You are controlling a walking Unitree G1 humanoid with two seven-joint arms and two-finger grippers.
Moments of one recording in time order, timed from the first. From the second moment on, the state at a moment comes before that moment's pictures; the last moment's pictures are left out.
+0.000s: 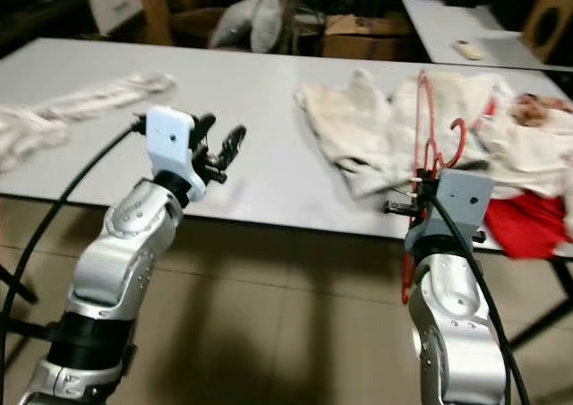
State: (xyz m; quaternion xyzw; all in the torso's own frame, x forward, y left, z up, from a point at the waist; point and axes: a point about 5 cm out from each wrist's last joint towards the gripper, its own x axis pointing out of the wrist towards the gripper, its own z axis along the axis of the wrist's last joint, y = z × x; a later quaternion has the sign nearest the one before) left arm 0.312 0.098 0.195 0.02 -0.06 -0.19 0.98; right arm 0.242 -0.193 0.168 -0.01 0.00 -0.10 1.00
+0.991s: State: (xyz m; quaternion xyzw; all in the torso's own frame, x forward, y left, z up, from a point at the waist) left arm 0.310 0.103 0.188 0.00 -0.04 -0.17 0.98; right arm 0.242 -0.182 0.174 -0.03 -0.01 -0.05 1.00
